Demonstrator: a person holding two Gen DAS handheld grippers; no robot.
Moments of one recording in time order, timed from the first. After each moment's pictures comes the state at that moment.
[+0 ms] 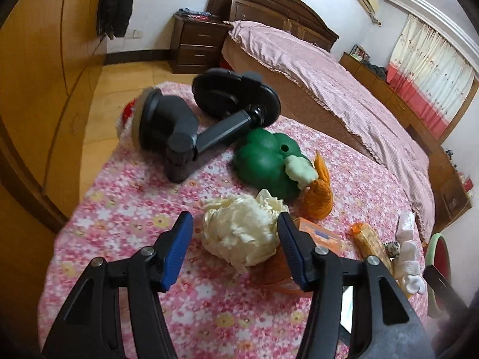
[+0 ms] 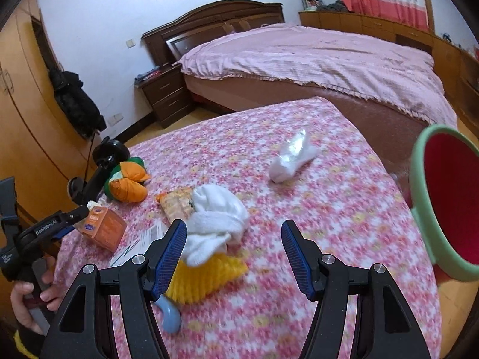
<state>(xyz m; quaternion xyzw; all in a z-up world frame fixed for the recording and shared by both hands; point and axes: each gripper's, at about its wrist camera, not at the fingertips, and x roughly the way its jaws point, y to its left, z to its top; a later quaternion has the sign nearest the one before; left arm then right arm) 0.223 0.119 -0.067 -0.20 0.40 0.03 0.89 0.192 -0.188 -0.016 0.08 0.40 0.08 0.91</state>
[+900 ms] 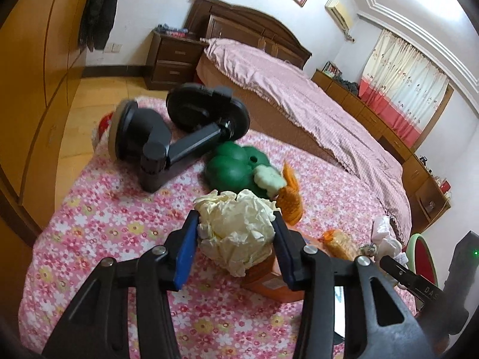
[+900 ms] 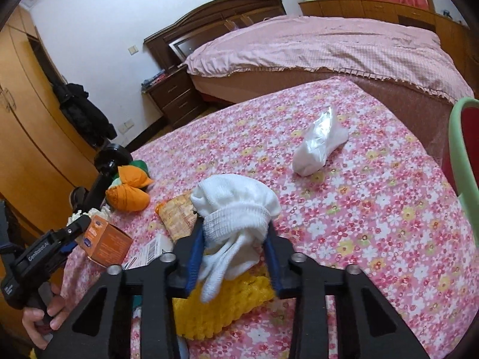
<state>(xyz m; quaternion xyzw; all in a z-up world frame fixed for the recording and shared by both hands) 0.202 0.119 -0.059 -0.21 0.34 -0.02 0.92 0.215 -0.184 -0.049 0.14 0.40 0.10 0.90</state>
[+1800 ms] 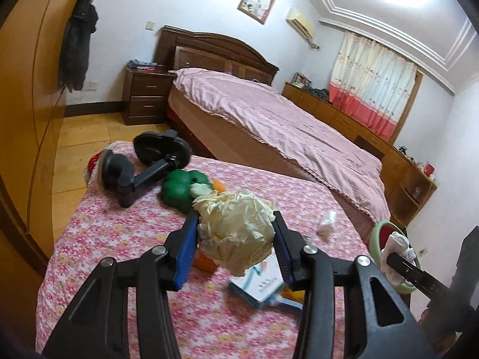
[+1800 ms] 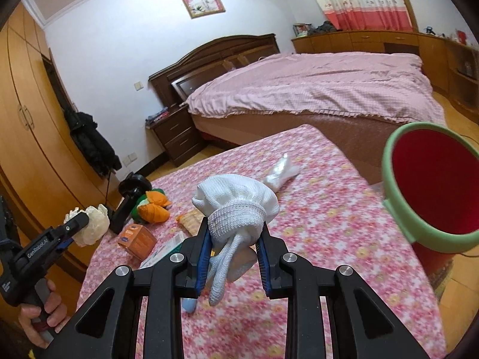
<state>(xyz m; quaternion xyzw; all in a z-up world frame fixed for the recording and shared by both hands) 0.133 0.066 0.014 -0.17 0.28 -0.08 0.94 0.118 -0.229 0.017 0.15 0.32 0.08 0.93</state>
